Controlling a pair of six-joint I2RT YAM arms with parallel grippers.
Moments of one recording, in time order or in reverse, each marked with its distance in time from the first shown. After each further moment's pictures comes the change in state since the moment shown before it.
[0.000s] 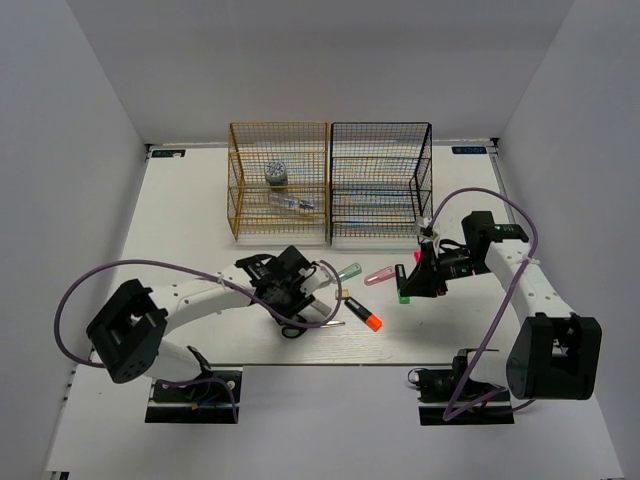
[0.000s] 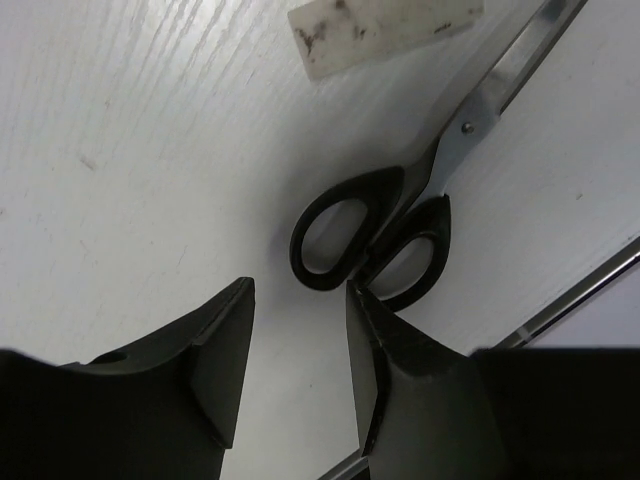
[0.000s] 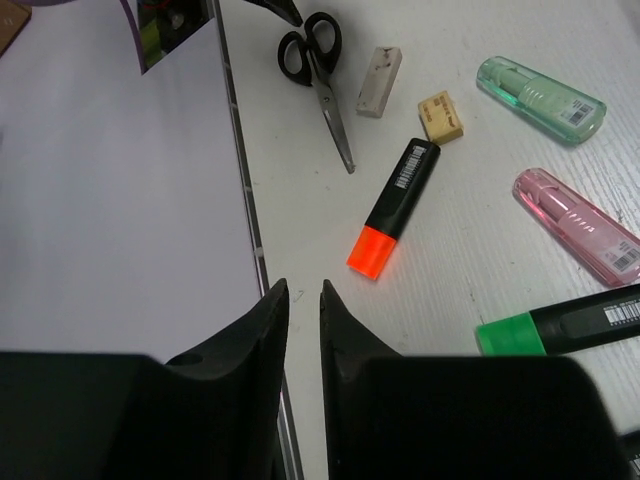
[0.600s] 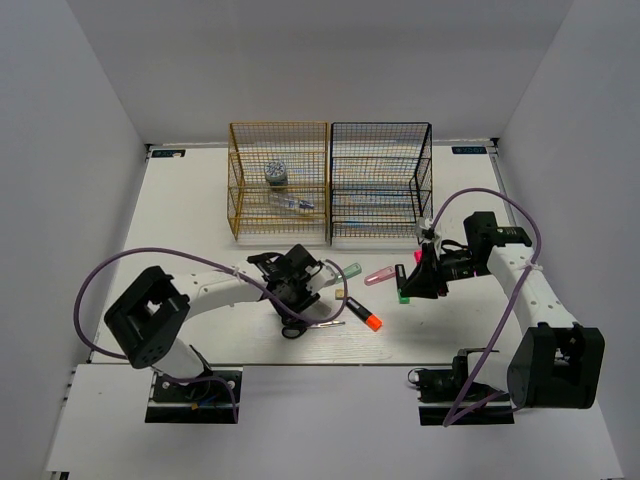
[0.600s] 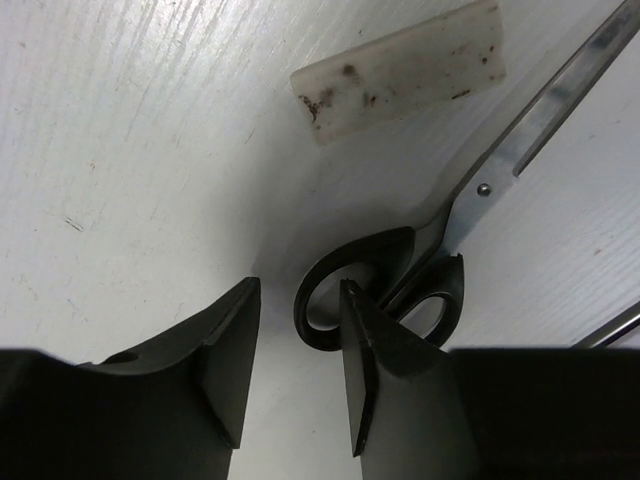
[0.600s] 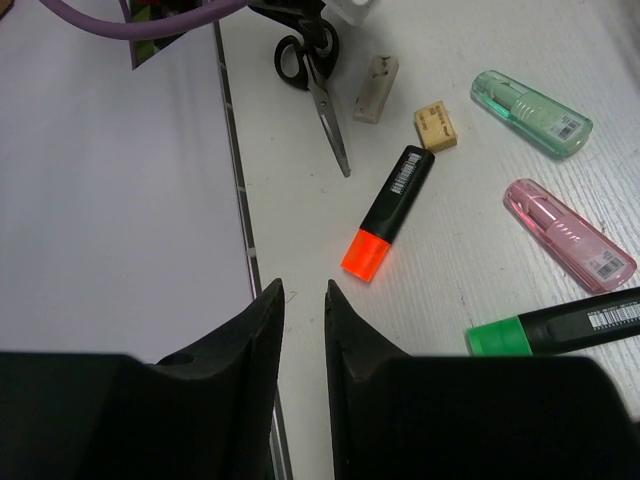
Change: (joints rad) left arm 0.013 0.122 0.018 0.093 0.029 0.010; right arm -0.002 -0.046 -0.004 0.000 -0.001 -0.023
